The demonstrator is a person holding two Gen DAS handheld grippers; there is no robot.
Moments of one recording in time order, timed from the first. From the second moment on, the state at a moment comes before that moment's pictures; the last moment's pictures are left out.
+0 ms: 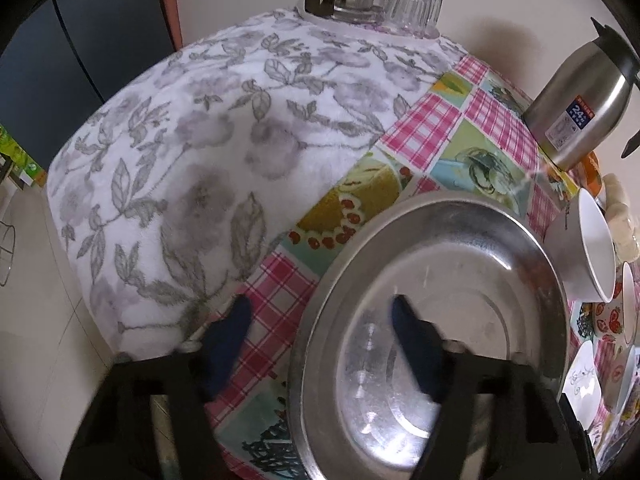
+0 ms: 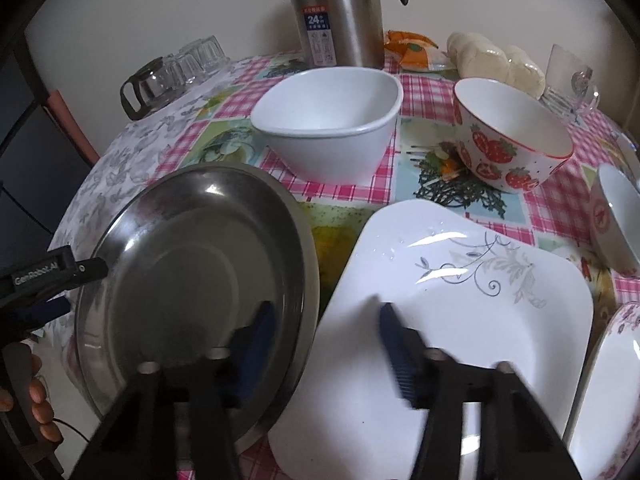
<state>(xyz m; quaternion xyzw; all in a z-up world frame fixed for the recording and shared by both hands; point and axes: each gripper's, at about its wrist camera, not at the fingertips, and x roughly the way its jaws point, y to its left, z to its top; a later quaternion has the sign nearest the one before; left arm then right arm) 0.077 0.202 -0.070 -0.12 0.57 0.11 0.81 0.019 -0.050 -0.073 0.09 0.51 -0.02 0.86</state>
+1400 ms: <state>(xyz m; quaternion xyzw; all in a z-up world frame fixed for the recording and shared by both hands) 0.071 0.201 -0.050 -0.13 0.53 0.09 0.83 0.007 -0.044 -0.044 0.07 0.46 0.04 0.88</state>
